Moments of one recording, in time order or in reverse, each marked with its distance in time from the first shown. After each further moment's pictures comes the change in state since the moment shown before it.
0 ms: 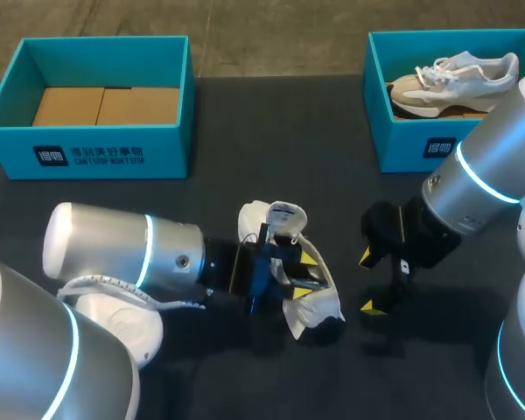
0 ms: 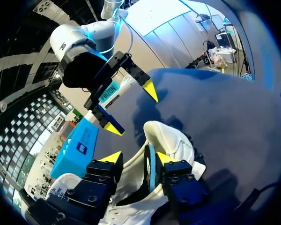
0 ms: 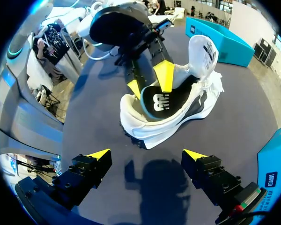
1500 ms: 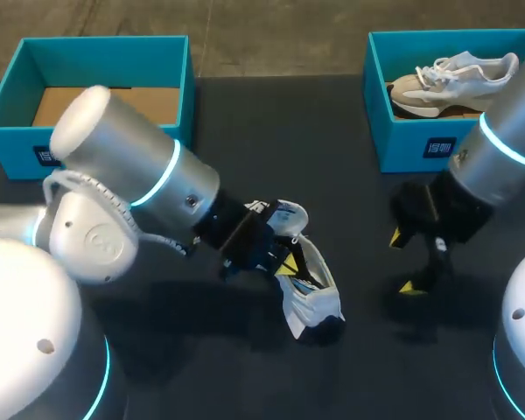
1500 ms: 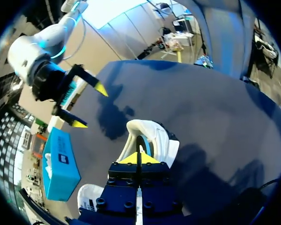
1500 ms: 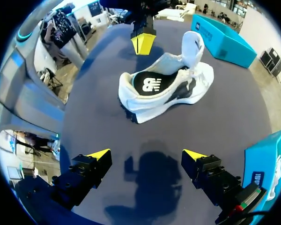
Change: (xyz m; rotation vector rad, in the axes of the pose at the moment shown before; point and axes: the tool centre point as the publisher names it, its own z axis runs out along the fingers) left arm -0.010 -0.007 -0.039 -0.137 0.419 0.232; right arm -0.028 -0.042 -0.051 0.101 0.002 -0.113
